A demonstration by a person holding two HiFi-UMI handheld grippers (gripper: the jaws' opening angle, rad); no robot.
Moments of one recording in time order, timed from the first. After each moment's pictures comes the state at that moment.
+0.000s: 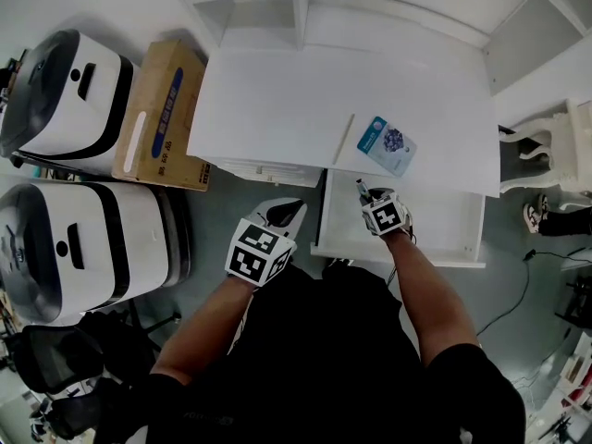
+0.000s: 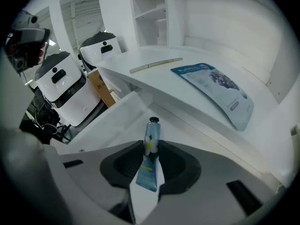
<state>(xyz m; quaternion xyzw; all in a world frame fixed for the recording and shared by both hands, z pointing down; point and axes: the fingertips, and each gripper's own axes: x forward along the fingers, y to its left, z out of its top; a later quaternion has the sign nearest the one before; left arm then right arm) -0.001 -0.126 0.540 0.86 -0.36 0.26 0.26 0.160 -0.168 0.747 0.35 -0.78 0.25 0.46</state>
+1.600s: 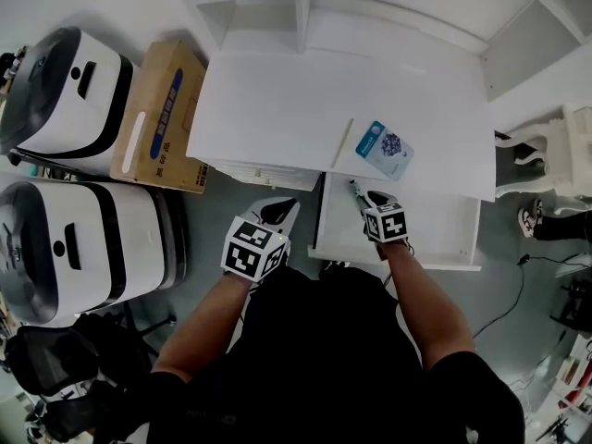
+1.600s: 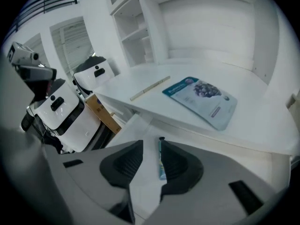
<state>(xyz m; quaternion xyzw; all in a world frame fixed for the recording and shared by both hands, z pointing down) -0.017 -0.133 0.547 0.85 -0.38 0.25 0.27 0.153 -0.172 0.706 0.41 -0.78 0.31 0.35</state>
